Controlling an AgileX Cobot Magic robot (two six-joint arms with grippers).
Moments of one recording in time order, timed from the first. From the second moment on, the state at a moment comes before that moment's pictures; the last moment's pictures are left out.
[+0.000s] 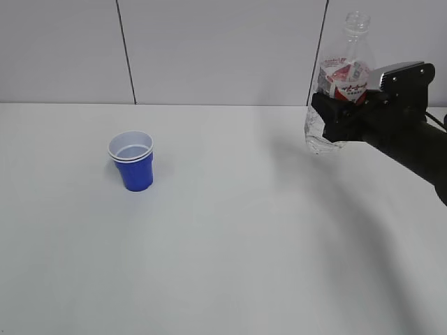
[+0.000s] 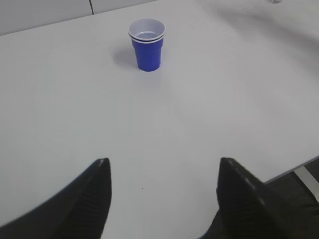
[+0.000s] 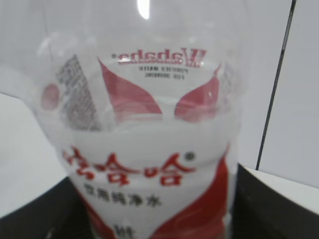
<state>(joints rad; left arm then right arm) -0.47 0.02 -0.53 0.01 1.11 -0.03 0.05 1.96 -0.83 -0.45 -1.04 0.11</state>
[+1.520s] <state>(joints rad) -0.47 0.02 -0.53 0.01 1.11 -0.03 0.05 2.22 -0.88 -0.40 -1.21 0.15</state>
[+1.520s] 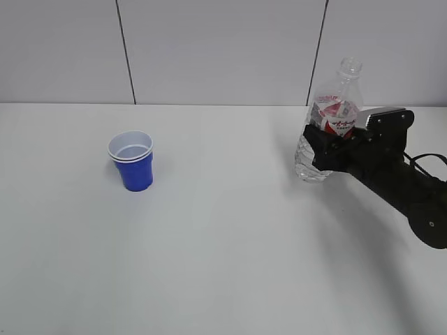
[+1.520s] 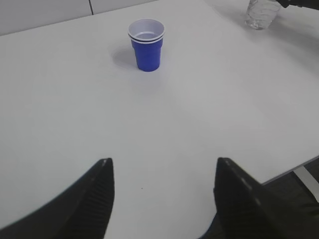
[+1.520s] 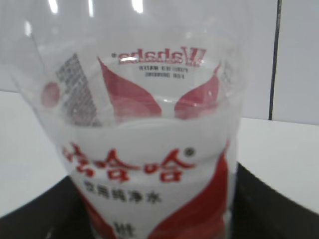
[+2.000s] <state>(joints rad) -0.47 0.02 -0.53 0.01 1.11 -0.03 0.05 2.23 -0.88 -0.42 -1.22 0.14</state>
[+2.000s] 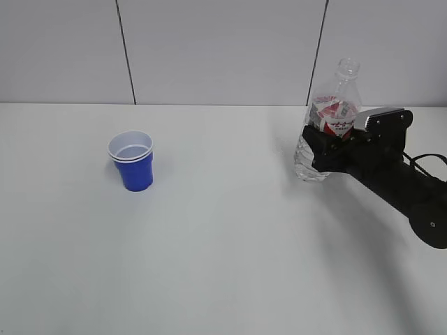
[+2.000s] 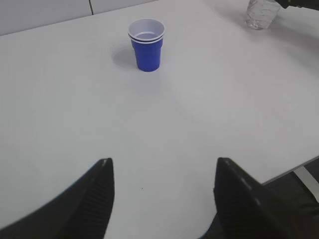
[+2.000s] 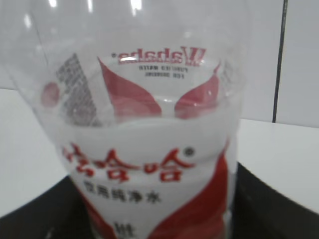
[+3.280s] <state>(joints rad) -0.47 0.02 -0.53 0.01 1.10 -0.03 0.05 2.17 -0.88 -0.45 -1.09 0.15</state>
